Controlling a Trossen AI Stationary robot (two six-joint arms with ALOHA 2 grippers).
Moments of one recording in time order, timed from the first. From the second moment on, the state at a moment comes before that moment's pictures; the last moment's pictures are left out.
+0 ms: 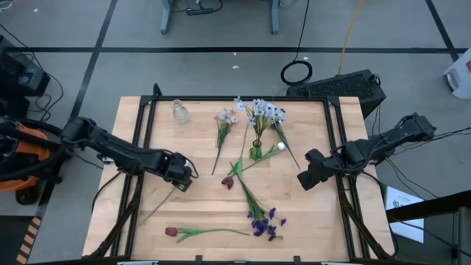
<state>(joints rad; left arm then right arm) -0.26 1.31 0.63 -0.80 -0.05 -1.22 0.38 0.94 0.72 -0.93 0.03 1.46</state>
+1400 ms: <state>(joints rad) -0.11 1.24 0.83 0.76 -0.55 -0.19 0.44 0.95 0.72 -0.90 0.25 1.38</state>
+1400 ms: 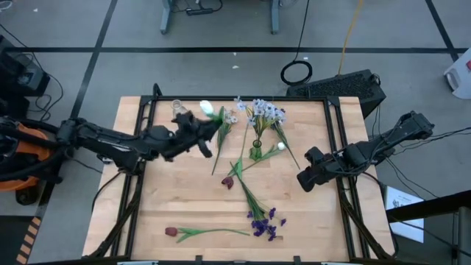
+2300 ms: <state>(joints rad) -0.05 1.70 0.91 1.40 -0.48 -0.12 0.44 0.95 0.72 -0.88 0.26 1.16</state>
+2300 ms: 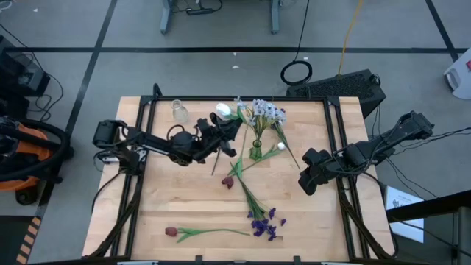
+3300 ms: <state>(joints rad) -0.04 1.72 1.07 0.63 -0.48 -0.20 0.44 0.94 0.72 -0.87 0.29 1.13</state>
